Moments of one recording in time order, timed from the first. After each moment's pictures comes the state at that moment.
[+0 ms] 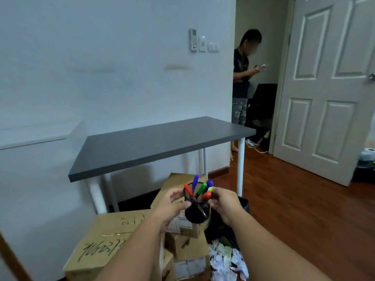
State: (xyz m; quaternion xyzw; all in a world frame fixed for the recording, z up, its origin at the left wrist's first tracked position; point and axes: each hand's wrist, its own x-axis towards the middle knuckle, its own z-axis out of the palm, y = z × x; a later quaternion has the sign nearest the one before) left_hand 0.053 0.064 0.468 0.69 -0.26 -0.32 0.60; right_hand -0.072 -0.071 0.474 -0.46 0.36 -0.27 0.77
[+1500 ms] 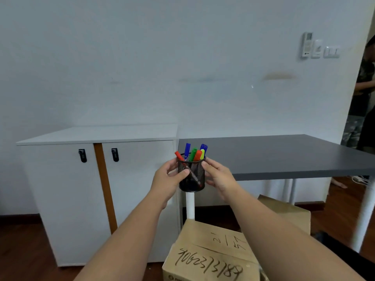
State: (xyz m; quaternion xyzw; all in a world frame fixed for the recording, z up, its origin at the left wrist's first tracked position) left_hand 0.262 0.282 0.563 0.68 -0.20 0.00 0.70; right_hand 0.211 0.121 0.565 -0.67 0.03 -0.16 0.72
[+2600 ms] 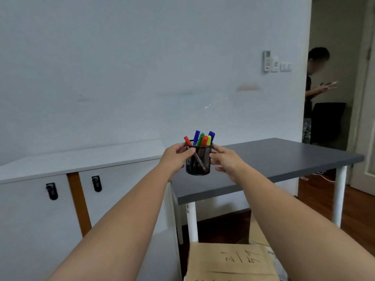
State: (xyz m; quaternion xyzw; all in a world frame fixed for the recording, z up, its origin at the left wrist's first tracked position) left_hand 0.371 0.264 0.648 0.71 -0.33 -0.07 0.62; right_hand 0.268 0.117 0.632 -0.73 0.15 -0.24 0.62
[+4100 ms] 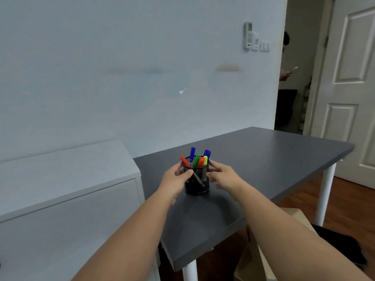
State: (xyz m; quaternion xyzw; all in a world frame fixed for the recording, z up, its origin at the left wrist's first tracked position) left_hand 0.572 0.107 0.549 0.66 -0.30 -0.25 0.64; right_hand 0.440 0.006 0.560 -0.74 0.29 -0.25 0.56
